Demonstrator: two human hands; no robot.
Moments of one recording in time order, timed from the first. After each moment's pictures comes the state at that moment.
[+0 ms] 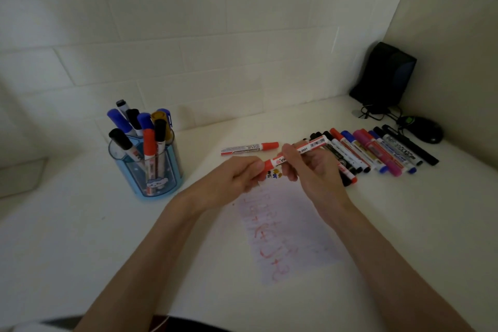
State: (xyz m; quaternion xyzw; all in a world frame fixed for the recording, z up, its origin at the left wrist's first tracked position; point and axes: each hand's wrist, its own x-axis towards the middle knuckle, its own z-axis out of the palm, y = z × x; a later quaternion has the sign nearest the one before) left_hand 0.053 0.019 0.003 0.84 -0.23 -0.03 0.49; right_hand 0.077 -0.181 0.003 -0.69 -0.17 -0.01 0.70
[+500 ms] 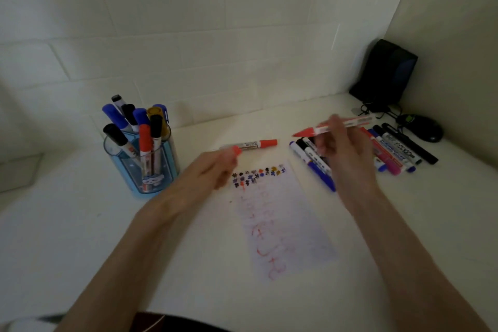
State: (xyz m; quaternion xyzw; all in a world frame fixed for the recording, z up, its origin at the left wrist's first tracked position) left_hand 0.037 0.043 0.003 0.82 -0.18 0.02 0.55; right_hand 0.097 -0.210 0.011 -0.66 -0.07 -0.10 0.74
